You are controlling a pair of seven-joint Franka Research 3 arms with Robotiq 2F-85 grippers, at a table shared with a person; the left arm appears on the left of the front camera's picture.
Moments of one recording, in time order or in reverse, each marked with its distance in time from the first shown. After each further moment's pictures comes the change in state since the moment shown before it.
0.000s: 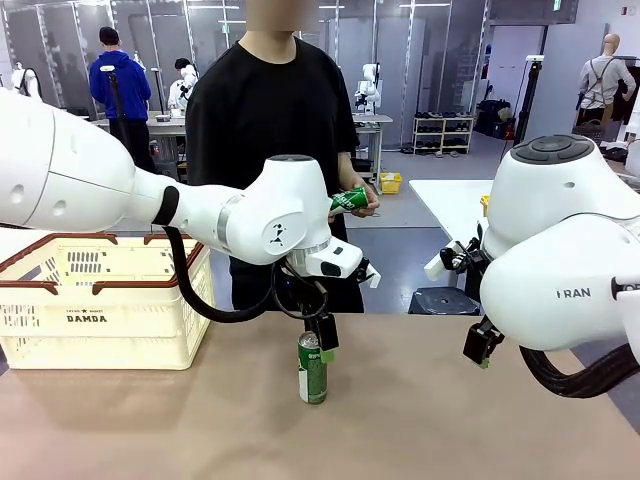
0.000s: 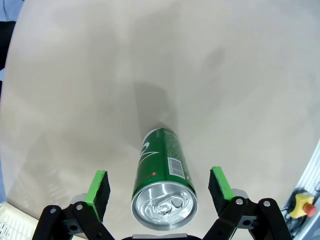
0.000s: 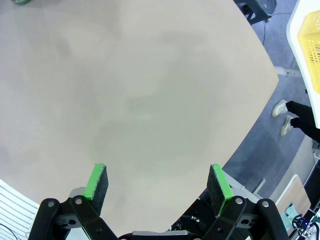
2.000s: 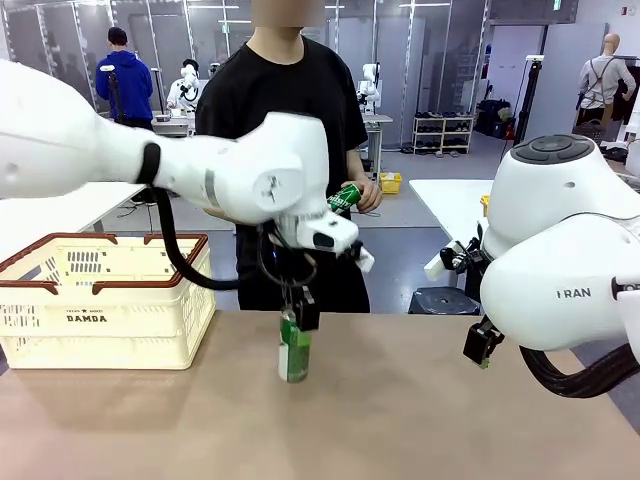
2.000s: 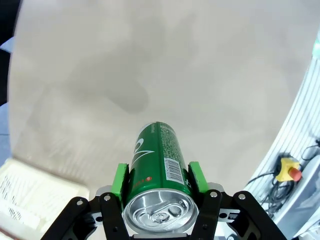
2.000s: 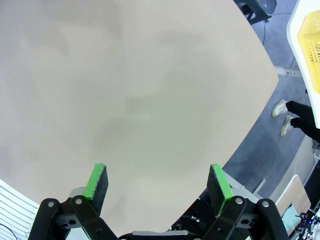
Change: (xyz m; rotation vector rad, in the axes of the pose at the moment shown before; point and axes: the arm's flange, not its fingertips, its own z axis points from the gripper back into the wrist) left arm -0.020 -0.022 0.090 0.000 0.121 0.008; right arm 0.000 0.000 0.000 0.000 0.000 0.000
